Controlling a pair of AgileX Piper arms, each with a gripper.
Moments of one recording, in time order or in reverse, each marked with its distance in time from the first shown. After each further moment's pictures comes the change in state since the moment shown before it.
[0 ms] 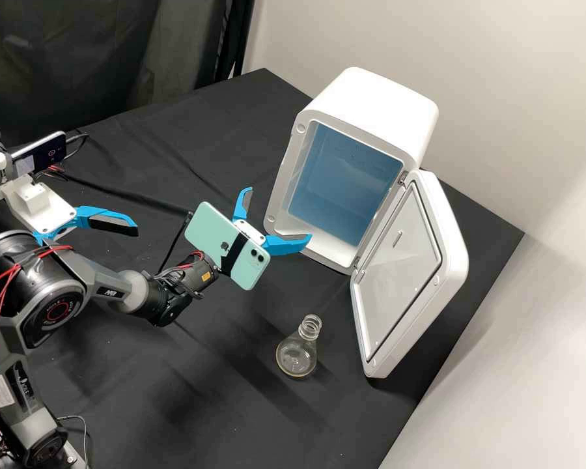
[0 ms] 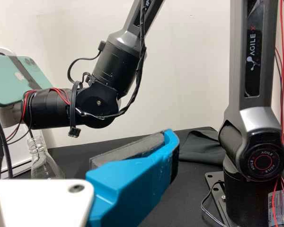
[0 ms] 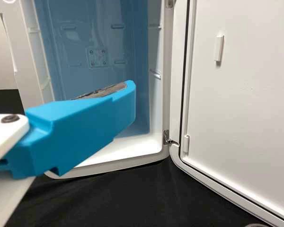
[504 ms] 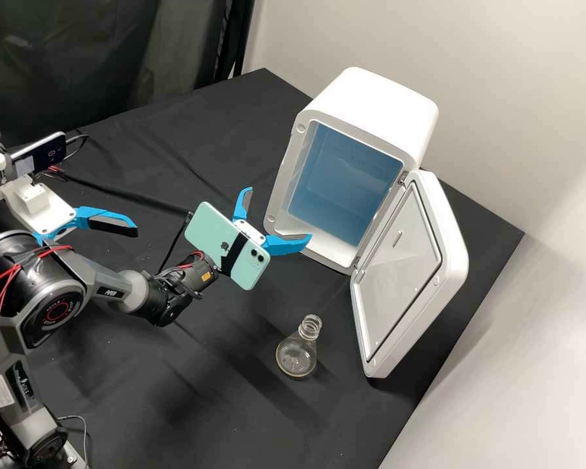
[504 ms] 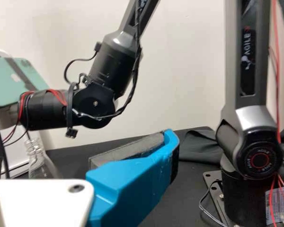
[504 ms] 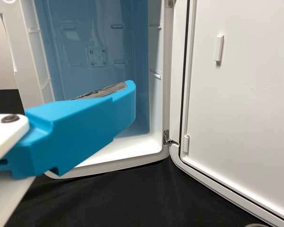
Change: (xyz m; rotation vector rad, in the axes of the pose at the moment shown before) left arm 0.000 0.001 -0.002 0.001 -0.024 0.008; right arm 0.000 0.000 0.000 0.000 0.000 0.000
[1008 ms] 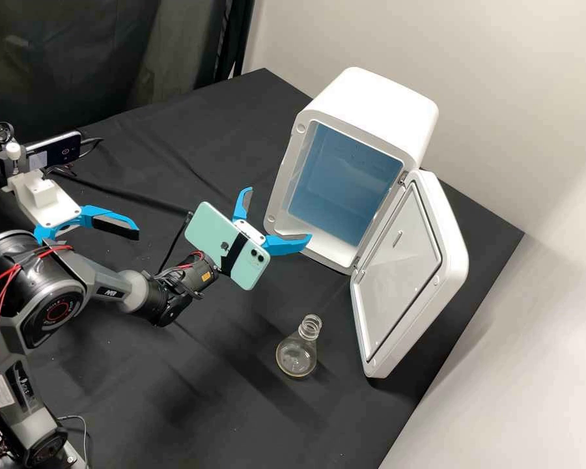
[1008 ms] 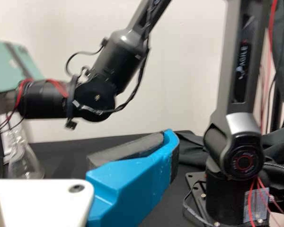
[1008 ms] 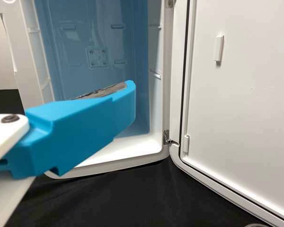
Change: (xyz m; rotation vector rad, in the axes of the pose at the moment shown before) left arm -0.009 -0.004 -0.025 -0.109 -0.050 -0.024; right arm 0.000 0.000 0.000 0.000 0.000 0.000
